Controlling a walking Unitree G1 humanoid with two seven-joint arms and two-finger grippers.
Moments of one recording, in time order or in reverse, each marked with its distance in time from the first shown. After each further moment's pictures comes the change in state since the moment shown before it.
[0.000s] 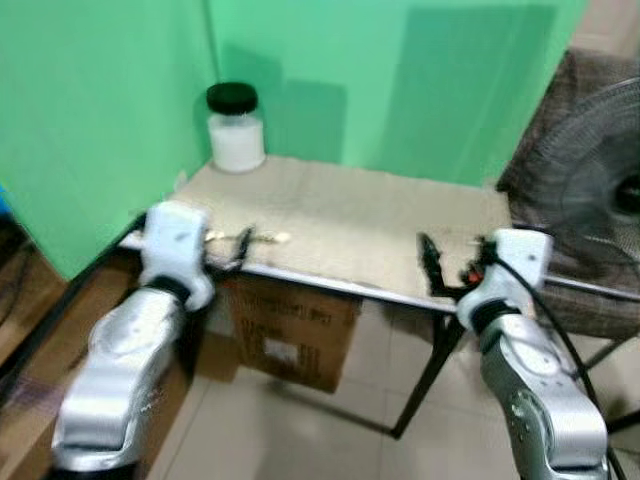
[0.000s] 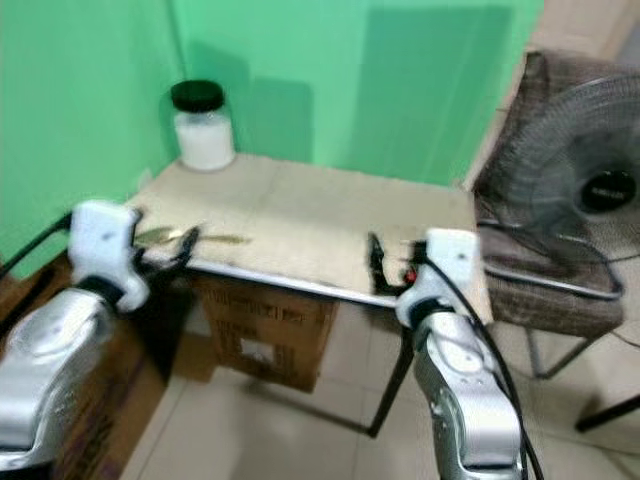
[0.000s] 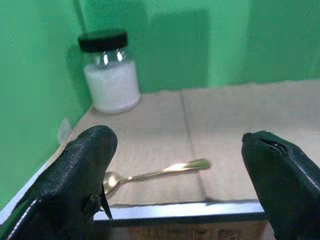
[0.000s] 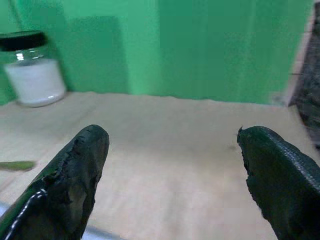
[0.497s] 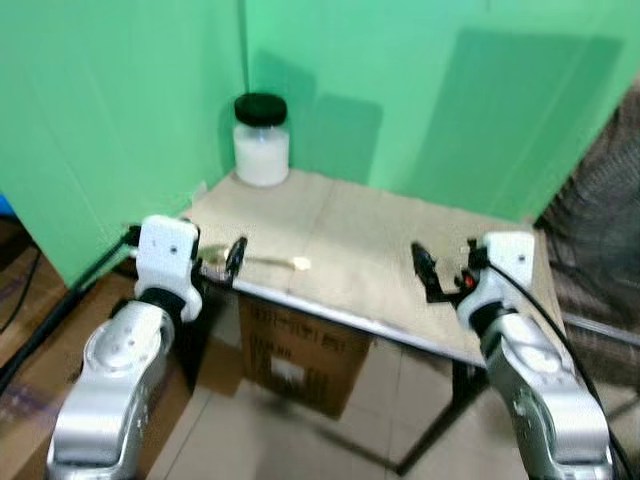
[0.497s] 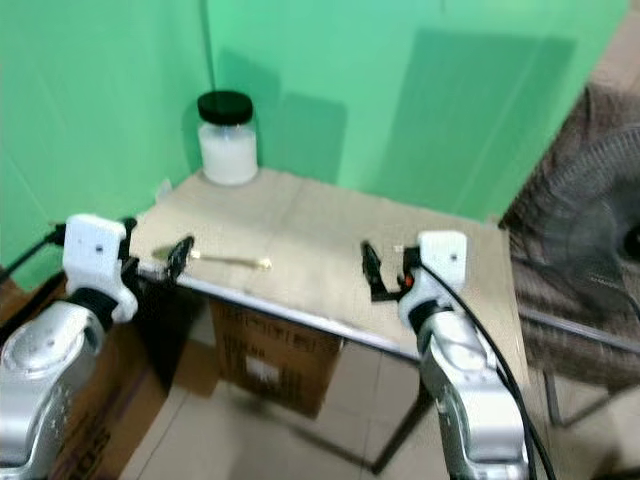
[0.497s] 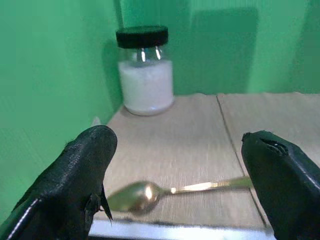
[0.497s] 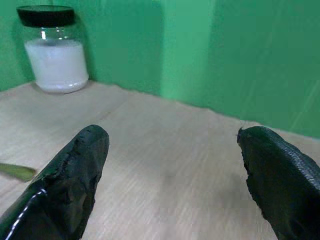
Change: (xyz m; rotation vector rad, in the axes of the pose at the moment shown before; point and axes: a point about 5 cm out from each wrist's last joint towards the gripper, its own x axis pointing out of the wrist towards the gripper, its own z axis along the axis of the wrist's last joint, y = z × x) left arm -0.007 -0.003 -0.003 0.013 -0.016 -0.007; right arm 0.004 -0.008 -0.010 -0.072 0.047 0.054
